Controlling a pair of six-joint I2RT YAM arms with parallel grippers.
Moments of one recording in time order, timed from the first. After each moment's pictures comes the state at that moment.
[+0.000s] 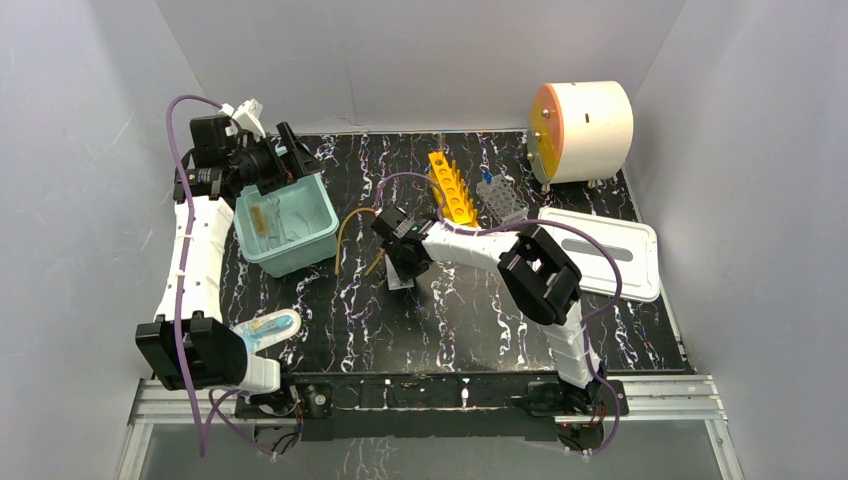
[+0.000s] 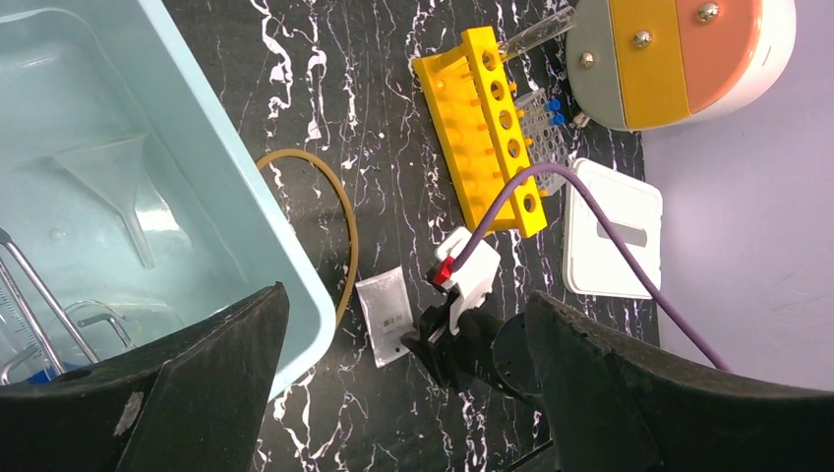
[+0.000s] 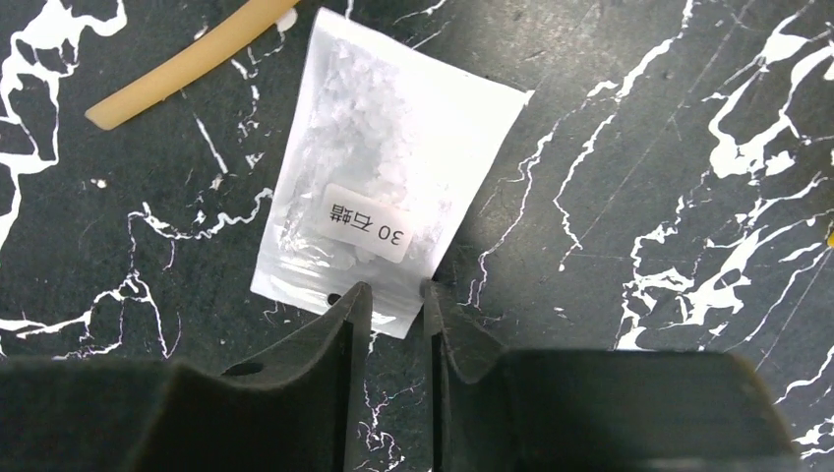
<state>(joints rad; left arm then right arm) 0.09 1.40 1.48 -0.71 0.56 -0.36 0.96 2.09 1.56 -0.64 0.12 0.39</state>
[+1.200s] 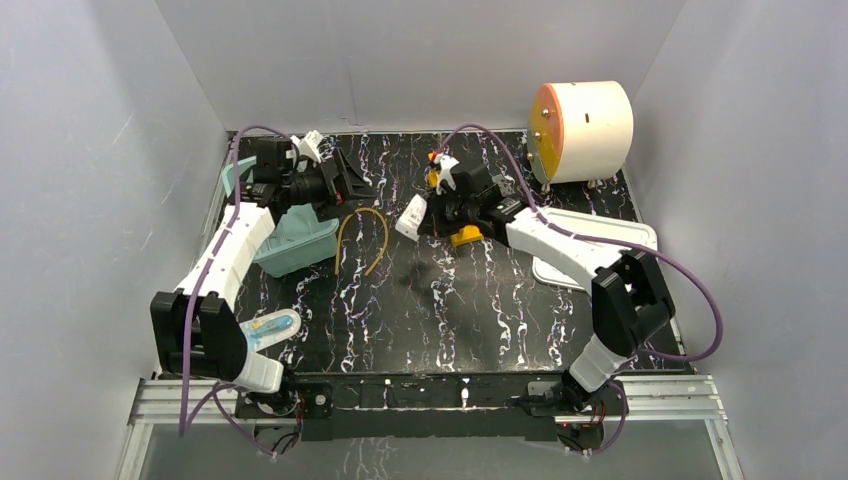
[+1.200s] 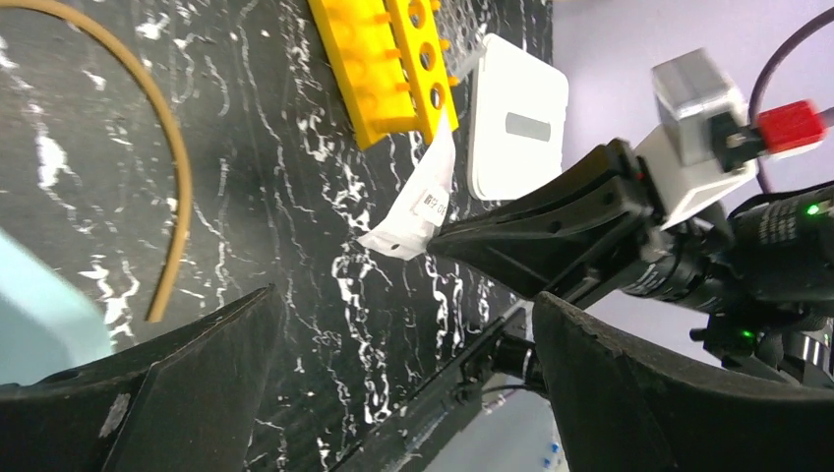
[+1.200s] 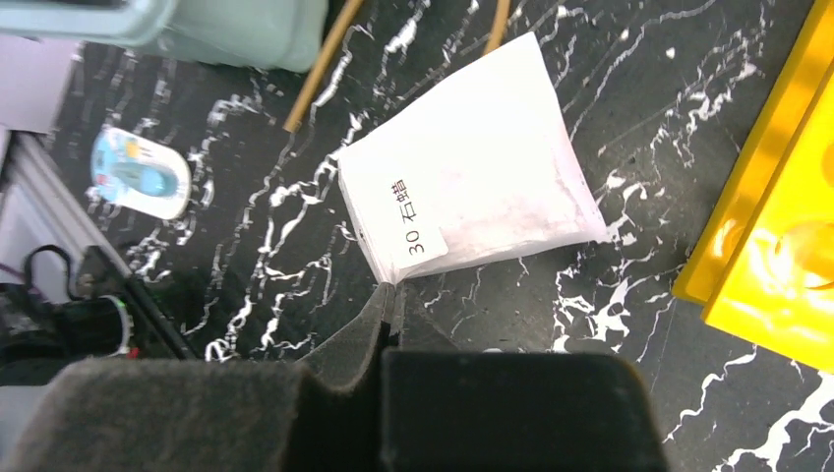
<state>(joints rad) -0.11 1.44 1.25 -0.51 0.68 -0.57 0.70 1.65 1.24 -0.27 -0.28 0.35</state>
